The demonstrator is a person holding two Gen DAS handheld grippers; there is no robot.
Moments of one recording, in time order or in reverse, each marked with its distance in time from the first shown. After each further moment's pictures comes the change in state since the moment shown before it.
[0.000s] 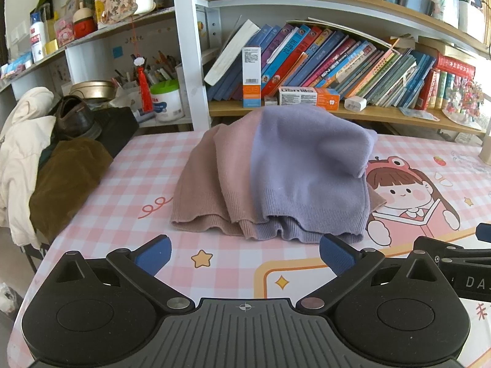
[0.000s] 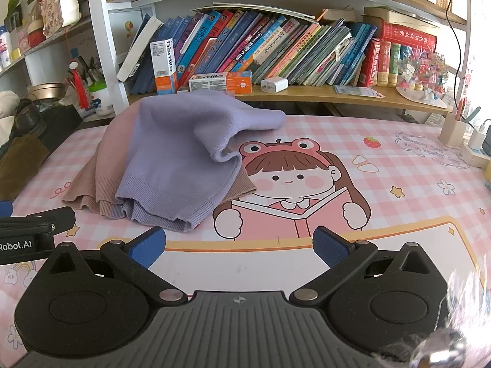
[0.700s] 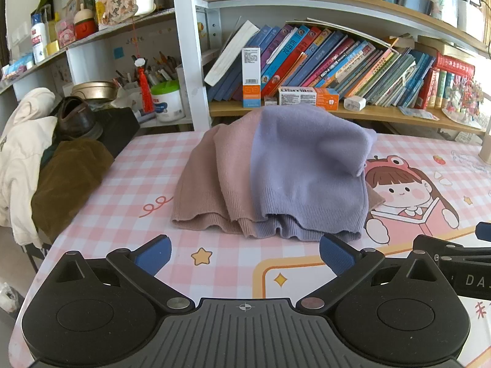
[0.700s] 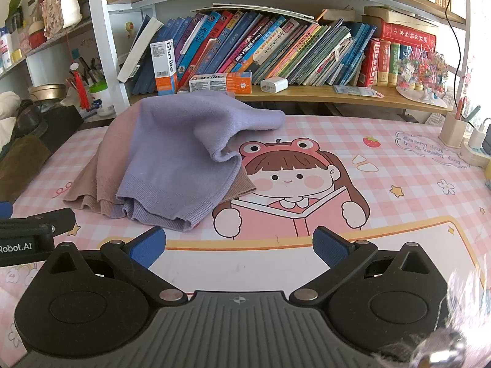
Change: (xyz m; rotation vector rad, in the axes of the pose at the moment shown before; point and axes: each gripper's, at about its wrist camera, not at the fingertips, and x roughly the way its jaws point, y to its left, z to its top) left arm -0.004 -0.002 -0.002 0.004 -0.001 0.005; right arm -0.003 -0.001 -0.002 0.005 -0.001 0.003
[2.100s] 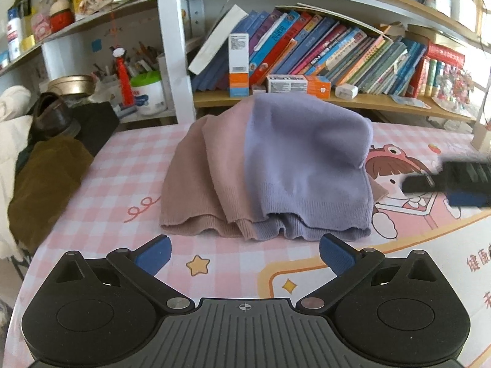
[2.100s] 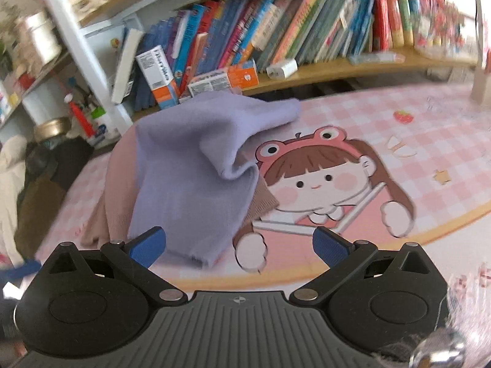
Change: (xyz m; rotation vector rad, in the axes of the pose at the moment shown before) left arm 0.035 0.017 0.005 0.069 0.032 -0.106; right arm 0.066 -0.026 0.044 0.243 0.091 0.159
